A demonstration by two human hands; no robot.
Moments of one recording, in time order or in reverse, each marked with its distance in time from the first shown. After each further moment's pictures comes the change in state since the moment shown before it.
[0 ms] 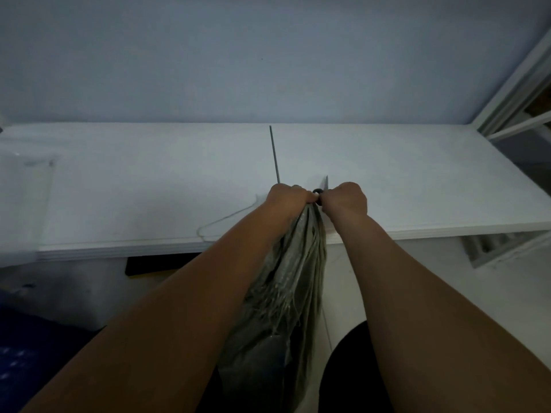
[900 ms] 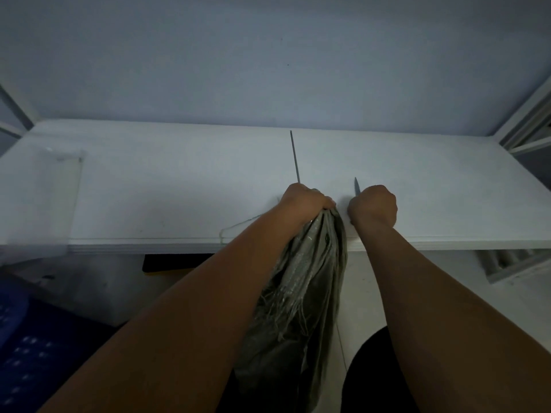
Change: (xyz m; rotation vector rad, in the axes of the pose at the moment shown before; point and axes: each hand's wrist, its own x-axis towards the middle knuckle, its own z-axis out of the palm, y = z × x) left_hand -0.003 0.004 -0.026 0.133 -0.035 0.070; right_hand 0.002 -0.007 0.002 -0.273 0.197 -0.028
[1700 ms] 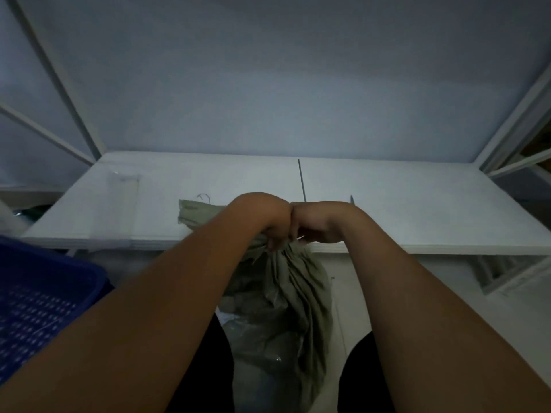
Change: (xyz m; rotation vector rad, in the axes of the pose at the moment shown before) left_hand -0.139 0.036 -0.073 1.340 -0.244 0.090; right_hand -0.142 -0.060 -0.071 0.148 -1.131 -0.321
